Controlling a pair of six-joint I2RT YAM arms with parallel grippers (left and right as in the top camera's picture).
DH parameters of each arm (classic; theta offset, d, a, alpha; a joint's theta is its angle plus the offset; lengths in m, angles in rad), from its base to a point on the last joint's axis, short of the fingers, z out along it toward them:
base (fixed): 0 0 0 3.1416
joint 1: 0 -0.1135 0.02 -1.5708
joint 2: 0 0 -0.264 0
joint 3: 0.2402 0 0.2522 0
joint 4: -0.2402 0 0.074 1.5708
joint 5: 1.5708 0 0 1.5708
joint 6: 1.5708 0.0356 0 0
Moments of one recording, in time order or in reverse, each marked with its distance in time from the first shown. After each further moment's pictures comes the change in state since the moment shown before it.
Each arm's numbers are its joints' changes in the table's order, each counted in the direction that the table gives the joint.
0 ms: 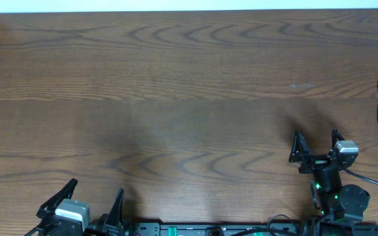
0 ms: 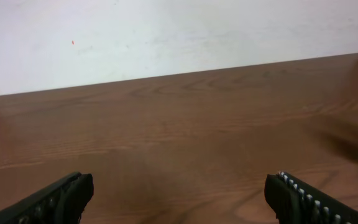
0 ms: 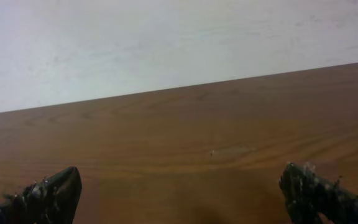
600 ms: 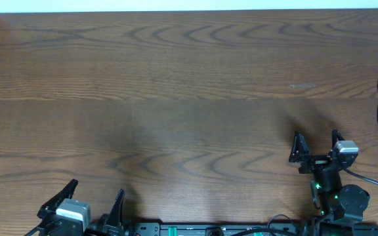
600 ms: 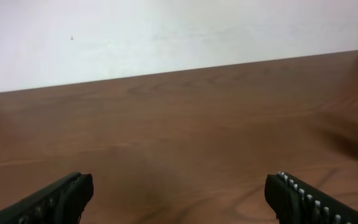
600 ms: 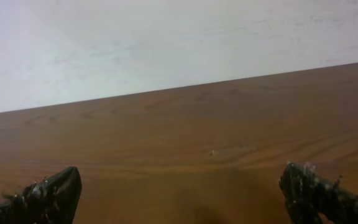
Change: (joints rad) left arm 0.000 0.000 0.000 -0.013 0.000 0.000; right arm 0.000 0.000 0.000 0.000 0.000 0.000
